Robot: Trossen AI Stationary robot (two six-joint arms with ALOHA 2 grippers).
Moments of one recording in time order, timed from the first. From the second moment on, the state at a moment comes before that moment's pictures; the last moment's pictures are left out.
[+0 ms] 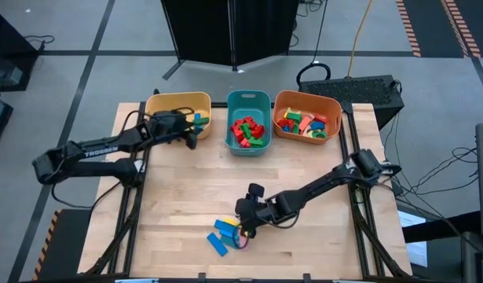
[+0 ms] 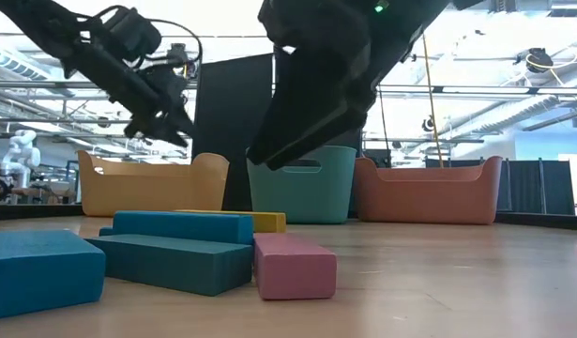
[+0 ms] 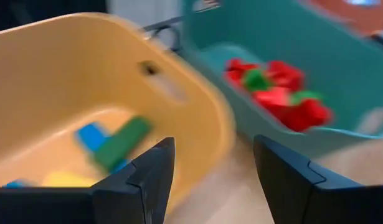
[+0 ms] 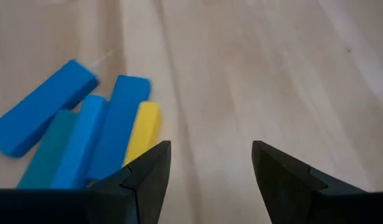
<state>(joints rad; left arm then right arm) 0.57 0.96 0.48 -0.05 -0.07 -0.28 0.39 1.99 1.34 -0.25 0.39 0.49</state>
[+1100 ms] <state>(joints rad) -0.16 0.94 0.48 0.00 -0.29 -0.28 0.45 2.13 1.34 -0.16 0.42 0.65</state>
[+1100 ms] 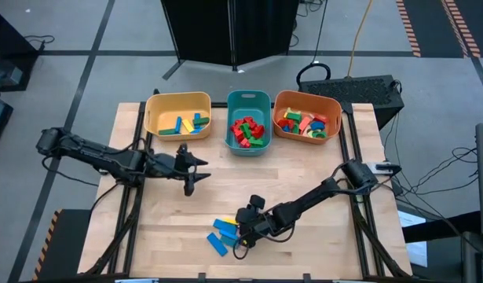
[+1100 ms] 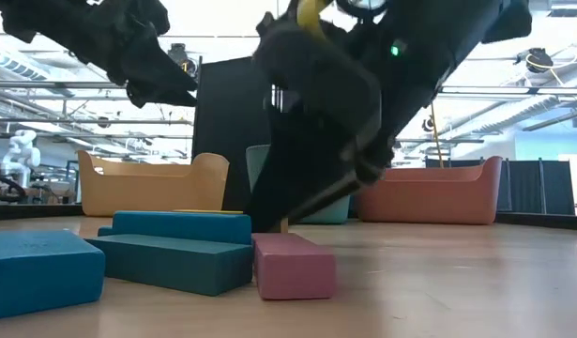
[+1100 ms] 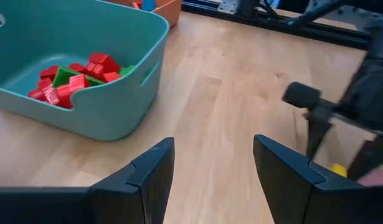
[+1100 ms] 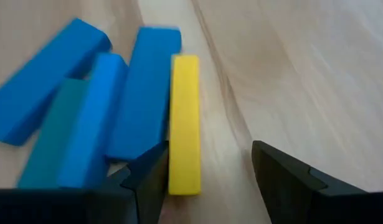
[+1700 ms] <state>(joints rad) -0.38 1.04 0.48 0.00 -0.38 -0.28 0.43 2.14 1.34 -0.19 0.42 0.67</state>
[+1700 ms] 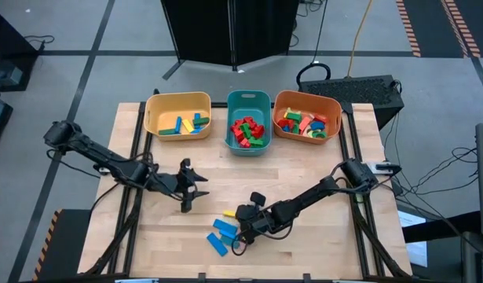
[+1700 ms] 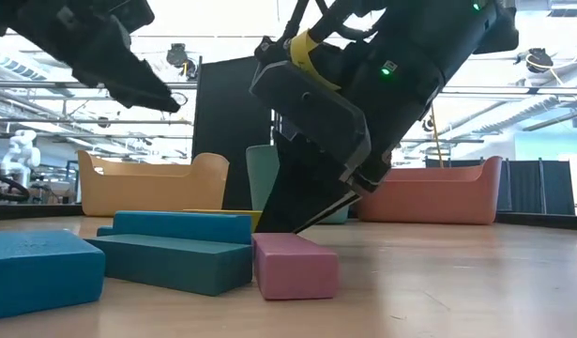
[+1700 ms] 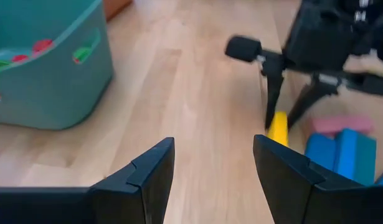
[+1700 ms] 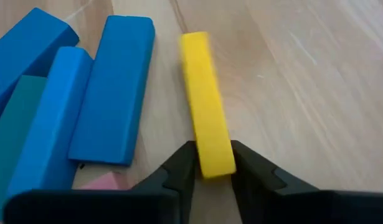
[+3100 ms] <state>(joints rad) -0.43 1.39 0.48 0.29 -0.26 0.14 0.43 2.13 1.43 -0.20 0.61 0.41</state>
